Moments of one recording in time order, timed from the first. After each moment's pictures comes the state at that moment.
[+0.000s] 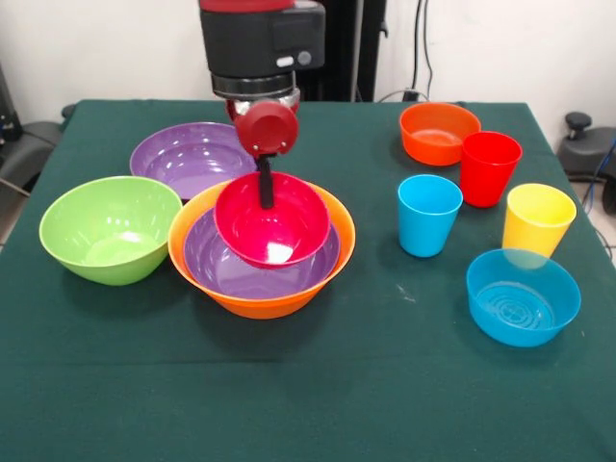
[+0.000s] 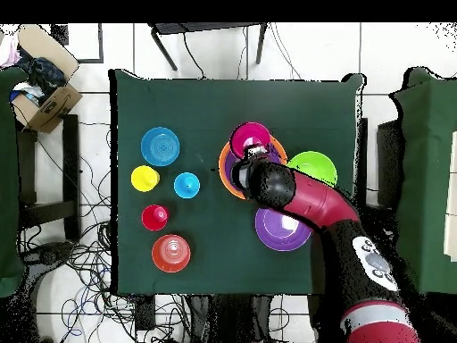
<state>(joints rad) -0.49 -0.64 0.16 1.75 0.02 0.27 2.68</state>
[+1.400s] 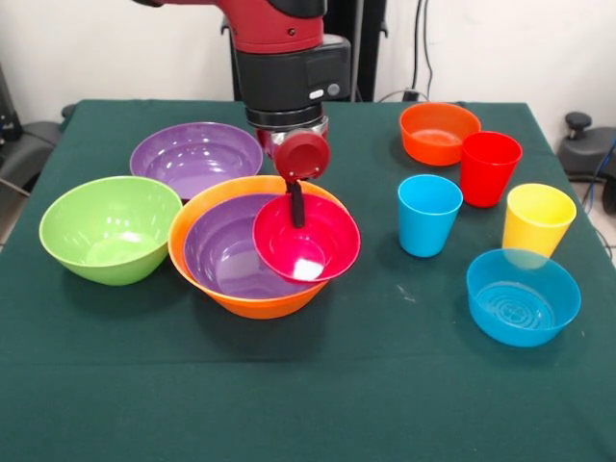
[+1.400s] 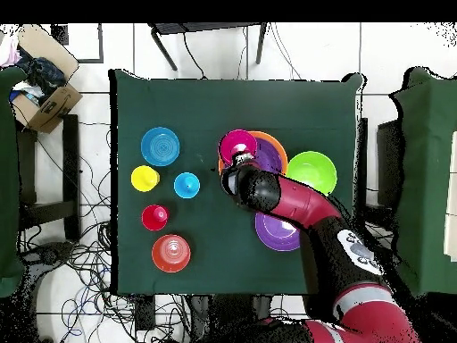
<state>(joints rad) -0.49 -0.57 0.20 1.77 -0.02 0.20 2.68</state>
